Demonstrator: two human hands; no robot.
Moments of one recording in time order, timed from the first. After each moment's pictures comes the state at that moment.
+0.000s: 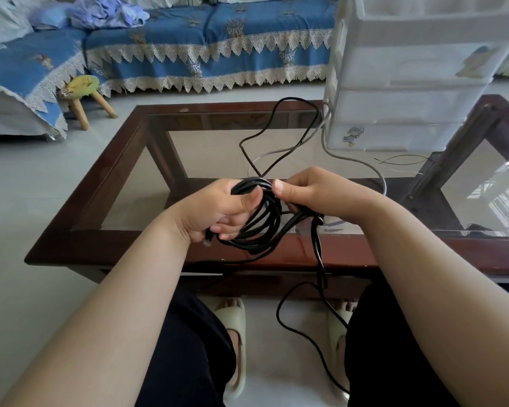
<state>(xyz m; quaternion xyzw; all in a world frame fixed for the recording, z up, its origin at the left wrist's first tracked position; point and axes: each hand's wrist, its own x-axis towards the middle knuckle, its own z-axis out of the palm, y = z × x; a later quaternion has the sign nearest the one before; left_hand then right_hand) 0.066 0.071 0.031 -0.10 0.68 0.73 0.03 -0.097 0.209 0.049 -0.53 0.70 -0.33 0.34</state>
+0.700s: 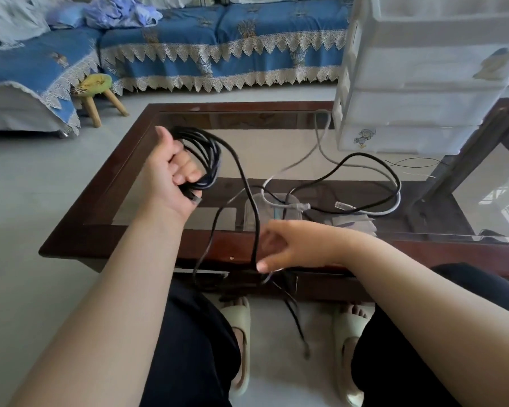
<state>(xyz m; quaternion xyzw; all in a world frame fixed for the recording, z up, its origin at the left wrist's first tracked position) 0.082 0.045 0.049 -0.25 0.31 0.80 -0.45 -0.060 0.207 0.004 -0.60 0.69 -0.14 0.38</state>
